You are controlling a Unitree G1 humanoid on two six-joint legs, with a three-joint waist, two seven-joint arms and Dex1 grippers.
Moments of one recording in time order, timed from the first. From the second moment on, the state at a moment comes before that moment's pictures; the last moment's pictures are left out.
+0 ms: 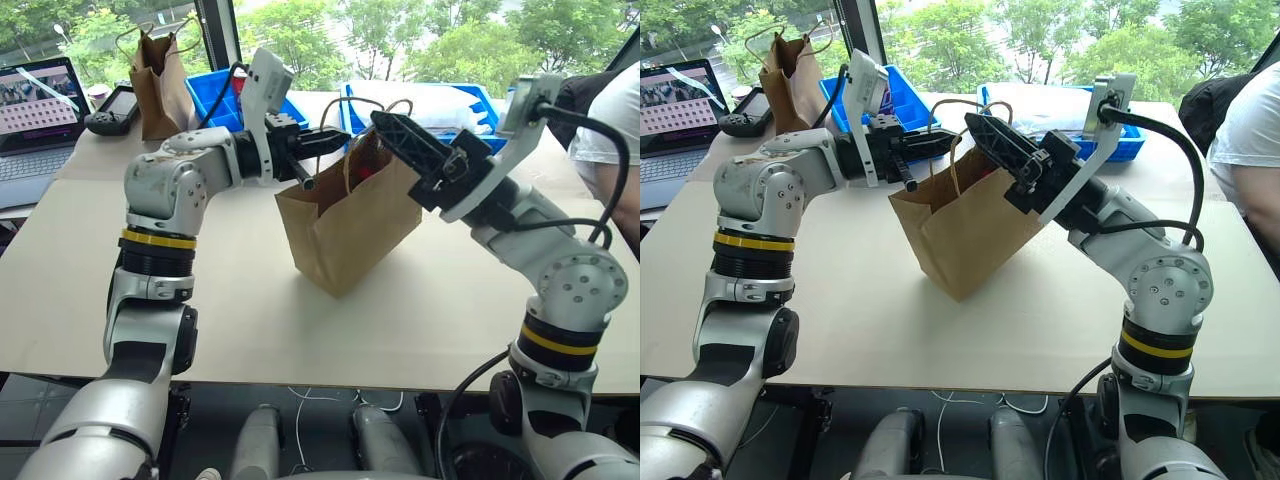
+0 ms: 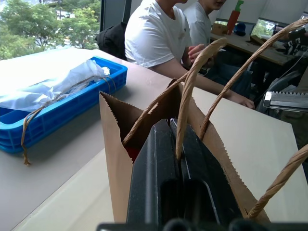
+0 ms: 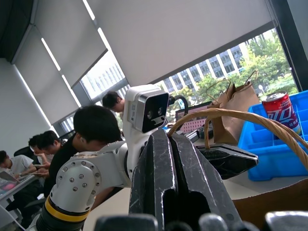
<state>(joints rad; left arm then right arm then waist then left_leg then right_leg) -1.08 0.40 0.00 0.23 -0.52 0.83 -0.85 -0.69 -0.38 -0.25 -0.37 1.27 0.88 0.21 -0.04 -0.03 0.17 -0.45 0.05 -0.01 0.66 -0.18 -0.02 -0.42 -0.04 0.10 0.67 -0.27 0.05</state>
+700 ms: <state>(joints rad) -1.04 0.66 0.03 0.18 -0.61 0.94 -1.12 -0.43 -0.63 -0.27 -0.44 1.37 0.96 0.23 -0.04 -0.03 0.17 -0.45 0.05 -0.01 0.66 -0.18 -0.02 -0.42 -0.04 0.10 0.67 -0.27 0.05</state>
